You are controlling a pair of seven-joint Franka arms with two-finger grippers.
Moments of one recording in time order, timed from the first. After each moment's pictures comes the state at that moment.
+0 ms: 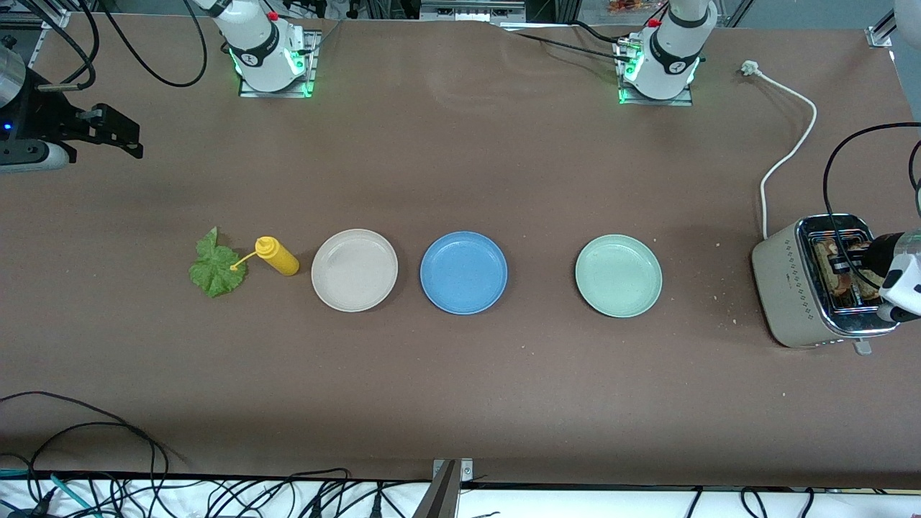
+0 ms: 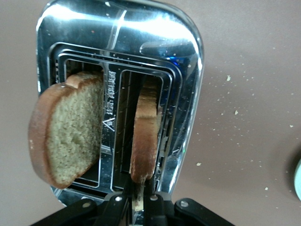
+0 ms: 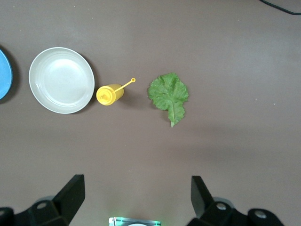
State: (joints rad) left arm 0.24 0.48 0.03 -1.49 0.15 1.69 -0.05; right arm -0.05 -0.02 0.11 -1.58 -0.03 1.50 -0.05
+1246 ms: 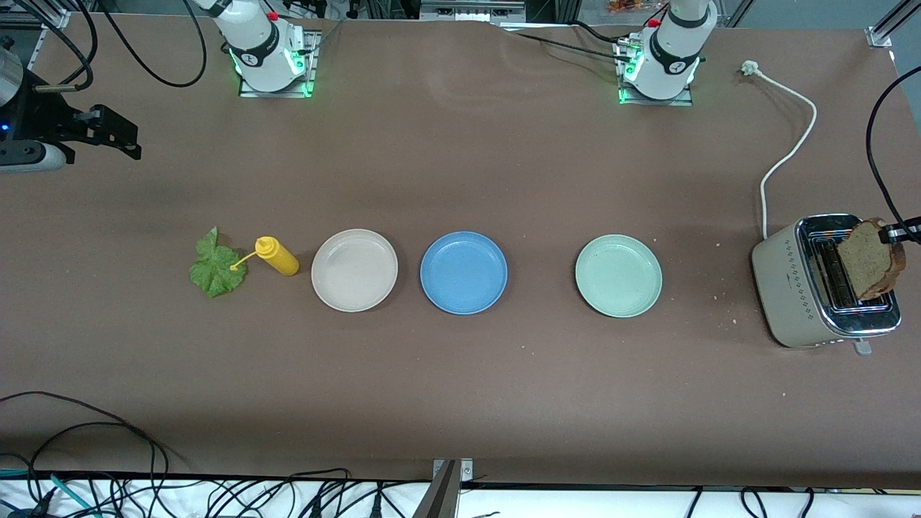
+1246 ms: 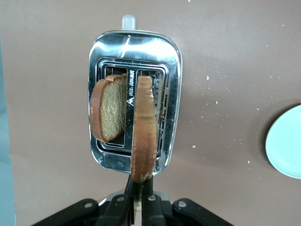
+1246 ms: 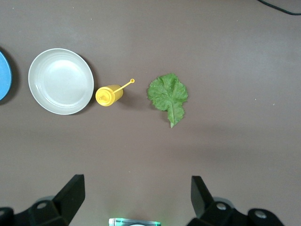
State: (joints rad) left arm 0.24 0.33 0.00 -1.40 0.16 1.56 0.03; right arm -0.05 -0.02 0.10 -1.58 -0.03 1.50 -0.05
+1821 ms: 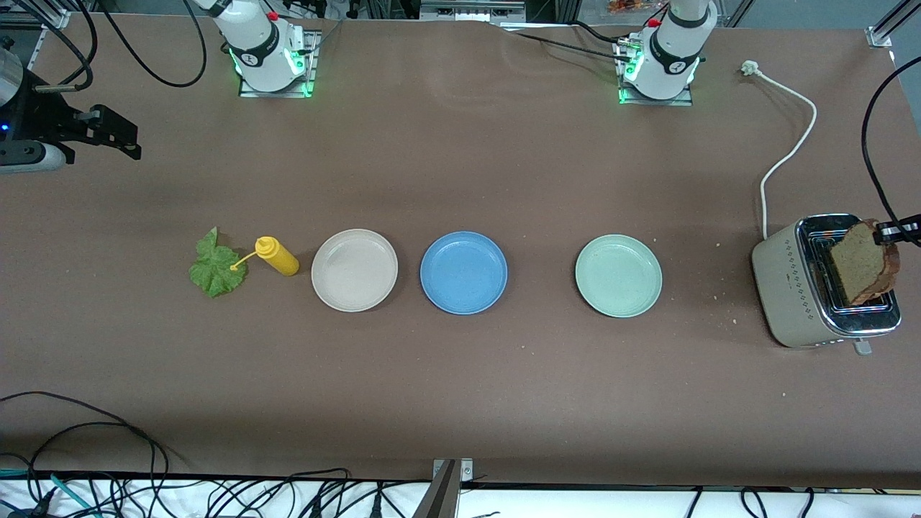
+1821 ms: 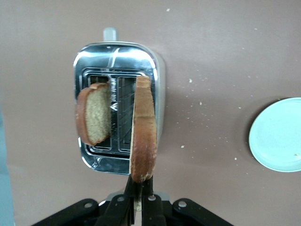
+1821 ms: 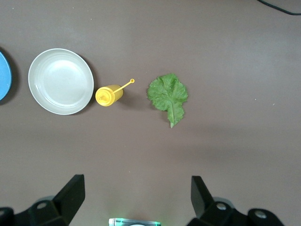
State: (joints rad) left arm 0.23 0.33 -0.05 -1.36 0.16 1.53 0.03; right arm -0.05 -0.02 0.10 -1.58 -0.03 1.50 -0.05
